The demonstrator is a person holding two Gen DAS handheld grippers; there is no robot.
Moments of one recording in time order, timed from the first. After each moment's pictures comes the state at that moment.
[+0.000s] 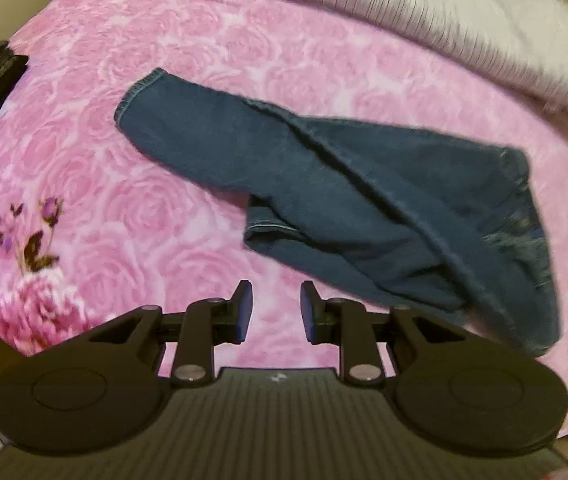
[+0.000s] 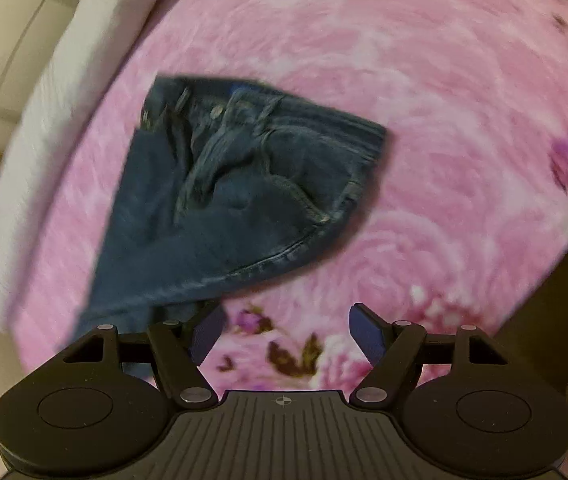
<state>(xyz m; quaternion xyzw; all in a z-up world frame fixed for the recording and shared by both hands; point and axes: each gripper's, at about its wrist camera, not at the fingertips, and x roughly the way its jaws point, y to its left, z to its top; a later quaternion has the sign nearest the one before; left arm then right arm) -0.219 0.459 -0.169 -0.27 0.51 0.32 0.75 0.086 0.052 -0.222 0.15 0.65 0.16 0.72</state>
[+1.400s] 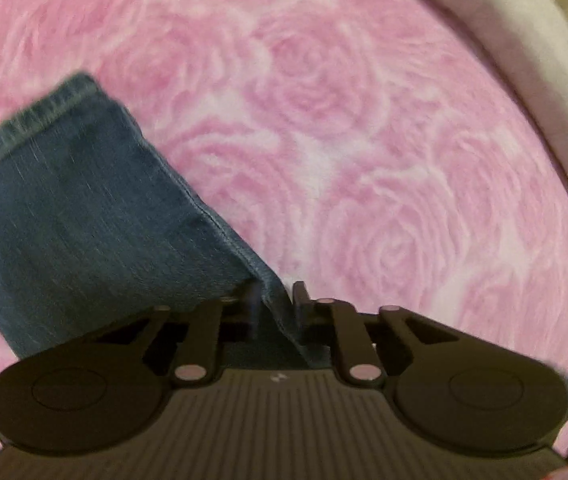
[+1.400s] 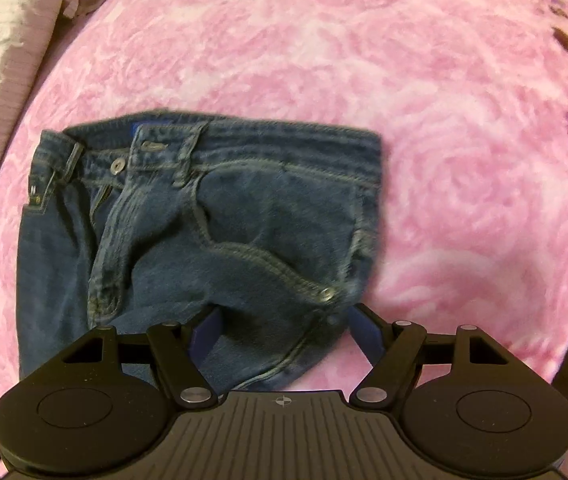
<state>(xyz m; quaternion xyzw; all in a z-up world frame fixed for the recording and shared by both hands) -0.061 0.712 -0.336 -0.43 0.47 0.37 0.68 0.116 0.067 -0.316 0.20 0.63 -0.02 0.75</state>
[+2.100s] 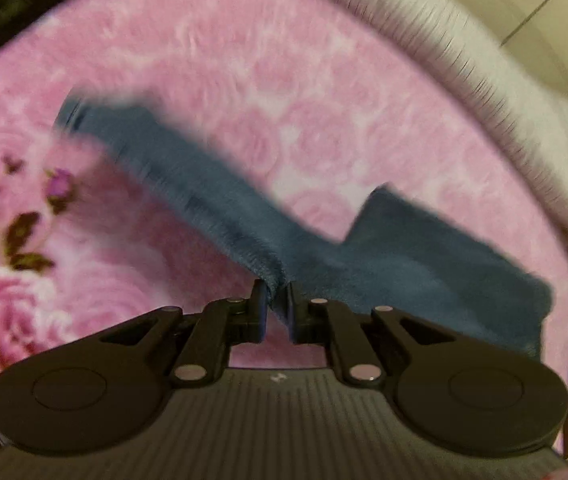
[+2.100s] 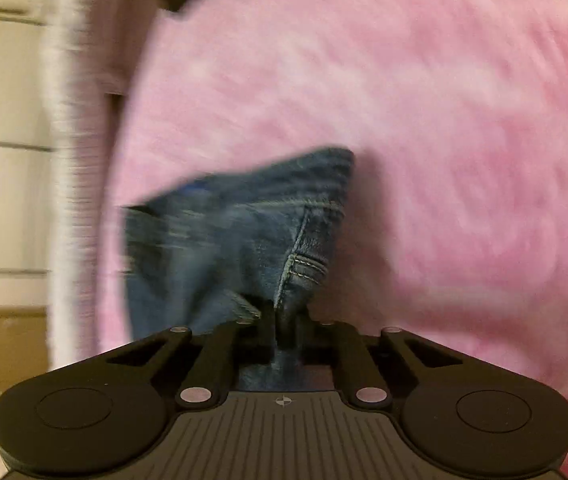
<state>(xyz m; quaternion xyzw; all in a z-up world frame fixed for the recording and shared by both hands) -0.298 0.570 -0.209 -0.42 0.37 0.39 0.73 0.129 -0.034 -0.318 0.41 0.56 0.13 0.71</state>
